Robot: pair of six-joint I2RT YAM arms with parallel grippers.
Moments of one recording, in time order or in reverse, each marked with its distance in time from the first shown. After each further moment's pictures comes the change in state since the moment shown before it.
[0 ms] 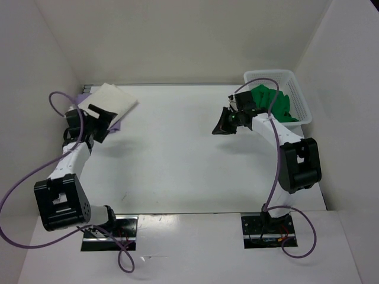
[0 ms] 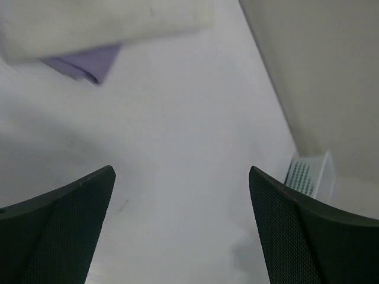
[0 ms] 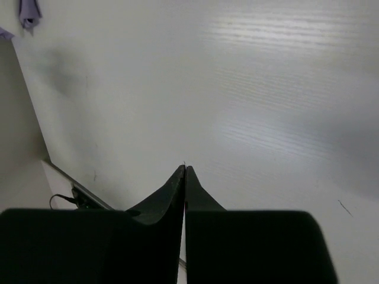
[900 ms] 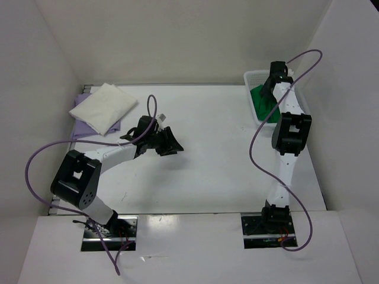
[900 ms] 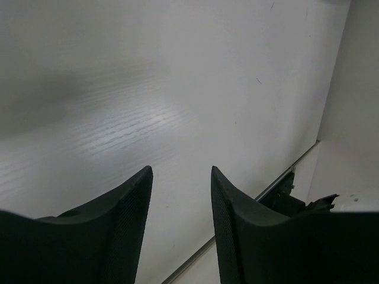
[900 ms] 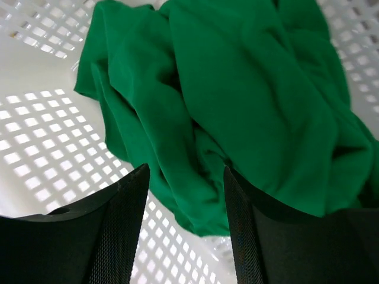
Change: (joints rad) left arm -0.729 0.217 0.034 -0.006 0.174 0.127; right arm -0.368 0.656 0.934 -0.217 0.705 -0.065
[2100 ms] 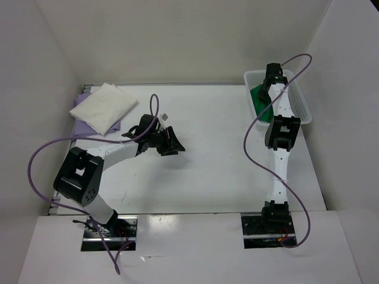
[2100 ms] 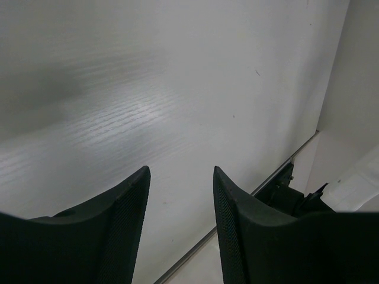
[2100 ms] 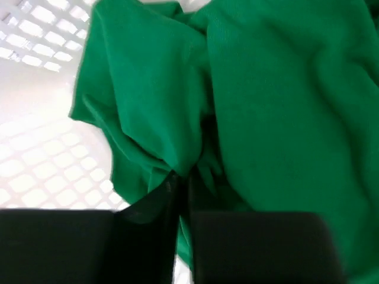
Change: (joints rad) left arm 0.000 0.055 0.041 -0.035 0.044 0.023; right arm 0.005 0.347 0.453 -0.170 -0.089 -0.023
